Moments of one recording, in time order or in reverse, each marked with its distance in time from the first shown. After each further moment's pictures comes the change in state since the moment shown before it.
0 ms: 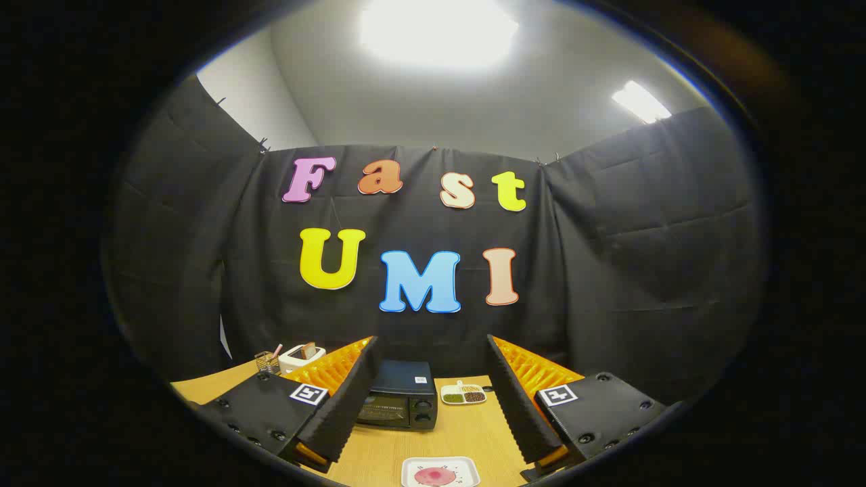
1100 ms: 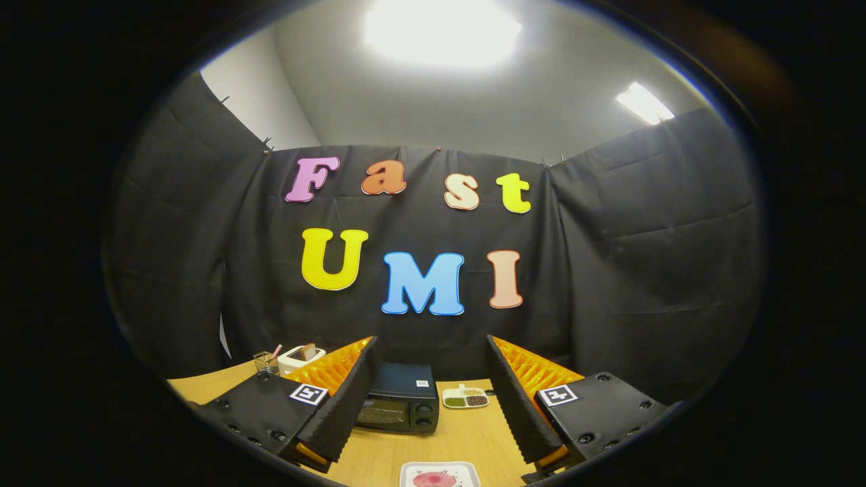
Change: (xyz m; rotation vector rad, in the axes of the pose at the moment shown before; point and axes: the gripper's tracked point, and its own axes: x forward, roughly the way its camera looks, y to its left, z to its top) arm 0.020 0.010 -0.010 -0.013 -0.008 0.035
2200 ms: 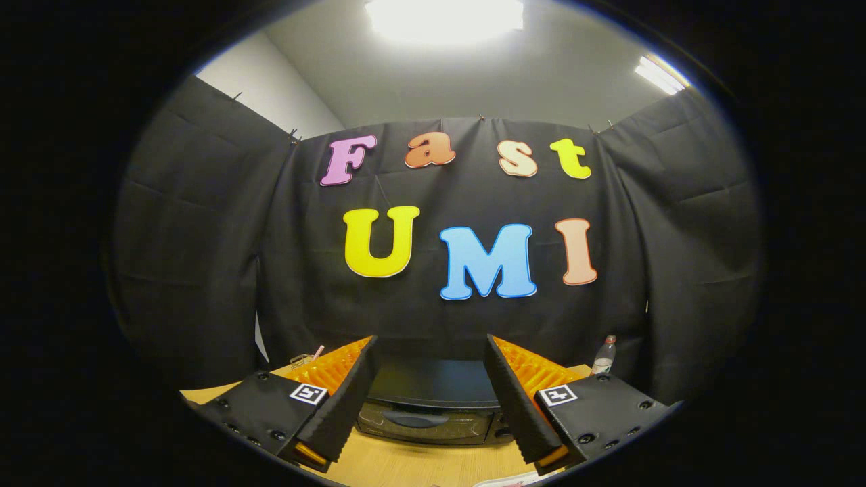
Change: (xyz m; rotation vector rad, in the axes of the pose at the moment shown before) arm 0.117 0.118 -0.075 0.082 0.063 0.199
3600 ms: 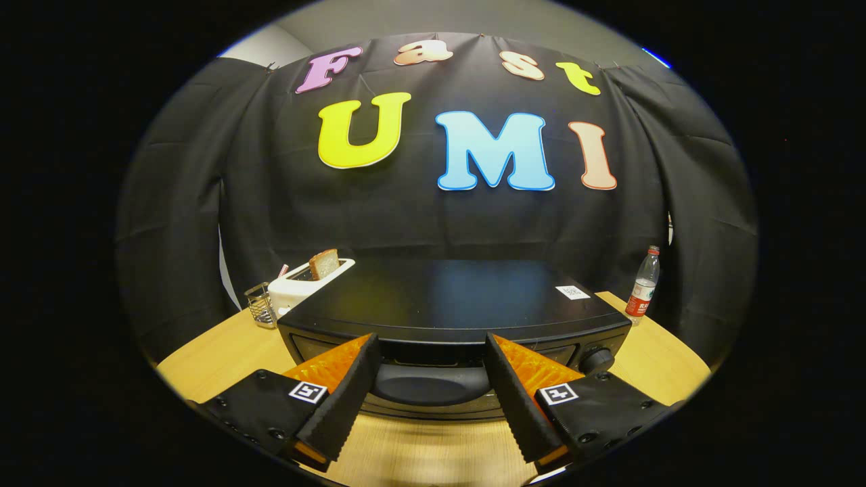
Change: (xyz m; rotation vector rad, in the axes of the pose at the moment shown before) arm 0.111 0.013 -0.202 0.009 0.314 -0.071
